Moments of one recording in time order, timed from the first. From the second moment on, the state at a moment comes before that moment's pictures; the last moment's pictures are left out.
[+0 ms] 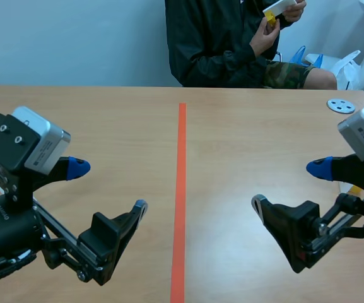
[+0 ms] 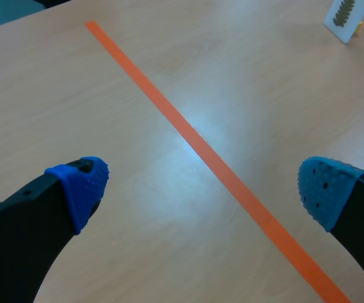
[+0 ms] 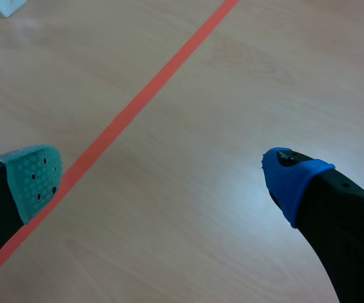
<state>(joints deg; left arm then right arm) 33.6 -20.2 5.1 116.0 -7.6 -21.4 8.3 -34.8 25.2 7.5 112.7 20.0 29.6 -10.6</state>
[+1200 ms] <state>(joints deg) 33.6 -20.2 5.1 116.0 -7.6 -21.4 8.3 -29.5 32.6 -2.1 112.6 18.8 24.9 -8.9</state>
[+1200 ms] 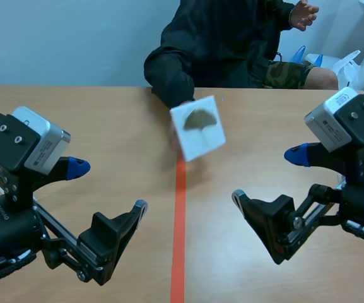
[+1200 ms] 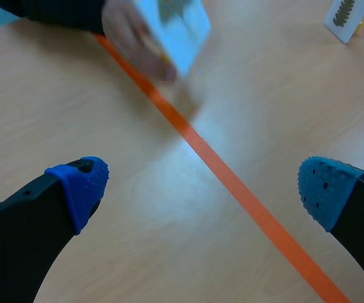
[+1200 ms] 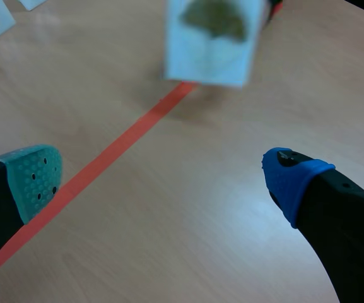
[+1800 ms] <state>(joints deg) 33.6 -20.2 5.1 116.0 -7.6 -21.4 8.3 -29.5 32.6 -2.1 112.6 18.8 24.9 -9.0</state>
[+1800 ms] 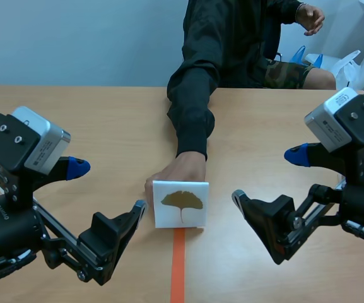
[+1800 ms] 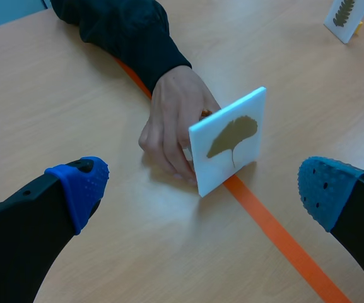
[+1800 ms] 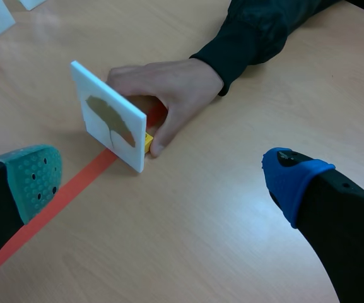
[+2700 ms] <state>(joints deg) 26.8 -20.2 6.9 101.9 -7.6 -26.0 6.8 -29.5 32.6 -2.1 112.6 18.8 24.9 -9.4</state>
